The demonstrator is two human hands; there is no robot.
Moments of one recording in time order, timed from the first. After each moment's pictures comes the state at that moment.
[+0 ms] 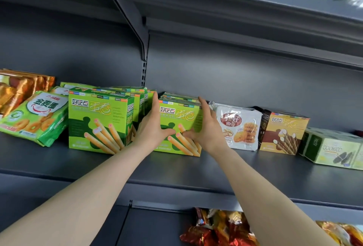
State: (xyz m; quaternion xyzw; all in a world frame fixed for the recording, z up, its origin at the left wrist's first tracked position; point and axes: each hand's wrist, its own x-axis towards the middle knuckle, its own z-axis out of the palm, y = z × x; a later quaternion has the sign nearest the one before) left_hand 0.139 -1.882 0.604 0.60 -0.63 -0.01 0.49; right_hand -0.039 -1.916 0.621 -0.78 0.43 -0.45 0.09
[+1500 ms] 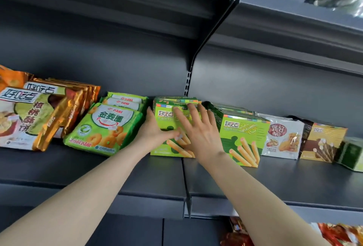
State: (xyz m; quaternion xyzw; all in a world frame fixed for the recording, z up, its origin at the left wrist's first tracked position) left_hand 0.336 -1.878 0.600 0.59 -0.59 -0.20 0.51; right_hand 0.163 -1.879 0.617 -0.80 0.44 -0.22 -0.35
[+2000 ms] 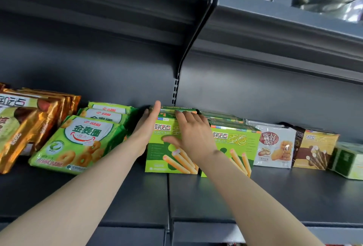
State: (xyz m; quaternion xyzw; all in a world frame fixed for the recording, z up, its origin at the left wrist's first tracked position) left_hand 0.323 -1.947 0.625 0.49 -0.44 -0.43 0.61; right_hand 0.152 -1.918 0.639 -0.78 0.40 -0.33 -0.33
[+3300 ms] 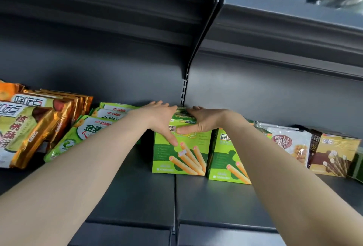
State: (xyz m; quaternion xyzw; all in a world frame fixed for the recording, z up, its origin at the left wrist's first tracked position) left_hand 0.318 -1.911 0.703 0.63 -0.77 0.12 0.02; right_hand 0.137 -1.942 0.728 -0.88 0.48 0.03 -0.01
